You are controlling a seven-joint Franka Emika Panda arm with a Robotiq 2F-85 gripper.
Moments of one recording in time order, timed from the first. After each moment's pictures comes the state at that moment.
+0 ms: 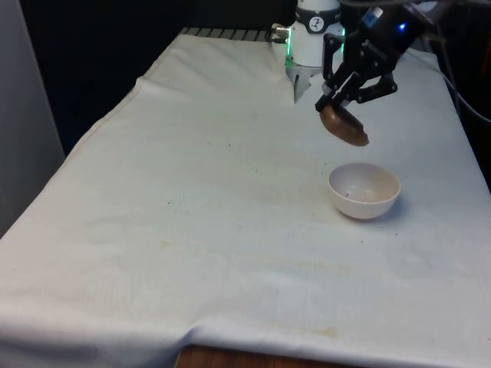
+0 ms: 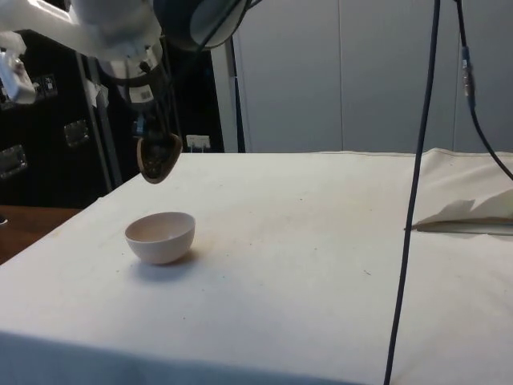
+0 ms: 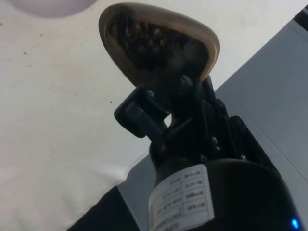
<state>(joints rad) 0.12 0.41 0.15 -1.81 -0.83 2.08 0.62</state>
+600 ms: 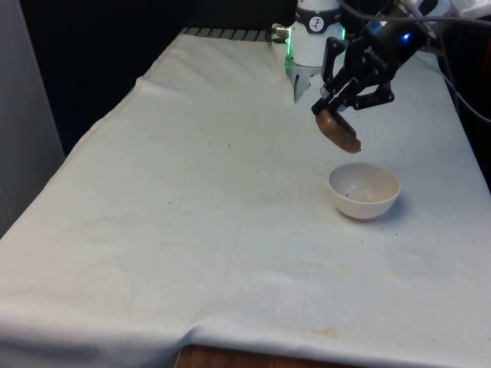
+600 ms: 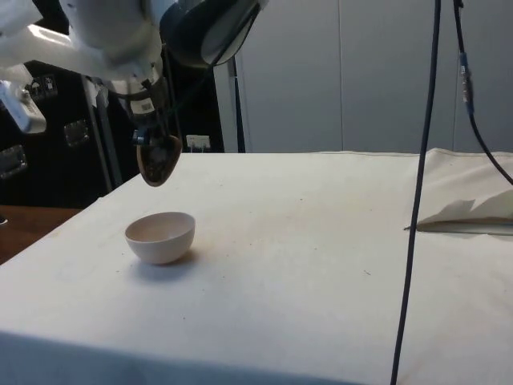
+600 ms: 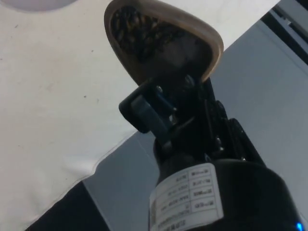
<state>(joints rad) 0.12 0.44 0.18 -1.80 -0.96 2.04 0.71</state>
